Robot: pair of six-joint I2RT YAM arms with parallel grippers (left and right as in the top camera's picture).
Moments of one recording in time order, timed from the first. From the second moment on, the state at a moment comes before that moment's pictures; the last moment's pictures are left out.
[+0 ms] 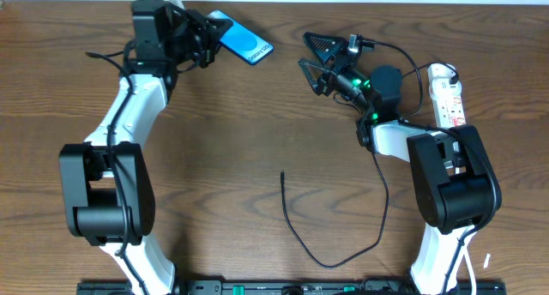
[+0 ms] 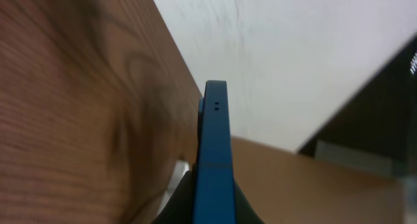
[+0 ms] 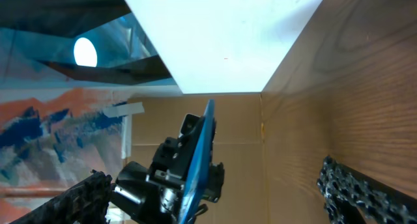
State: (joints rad) left arm 0.00 1.93 1.40 0.09 0.77 -1.35; right arm 0.25 2.05 1.00 1.16 -0.64 1.64
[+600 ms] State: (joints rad) left arm 0.11 1.93 1.40 0.09 1.06 -1.35; right arm 0.25 2.05 1.00 1.14 -0.76 1.34
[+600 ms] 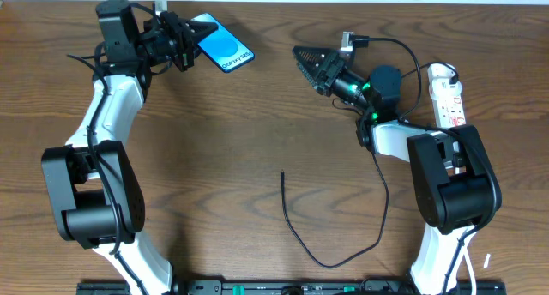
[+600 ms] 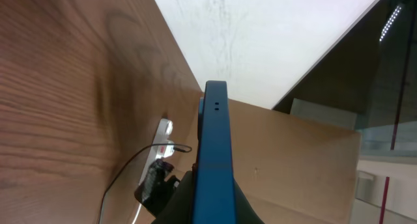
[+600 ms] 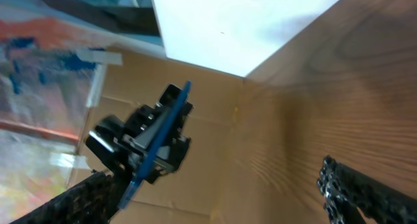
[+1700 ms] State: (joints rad) left arm 0.11 1.93 1.40 0.09 1.07 -1.35; right arm 0.64 1.80 1.25 -0.35 -0.04 0.69
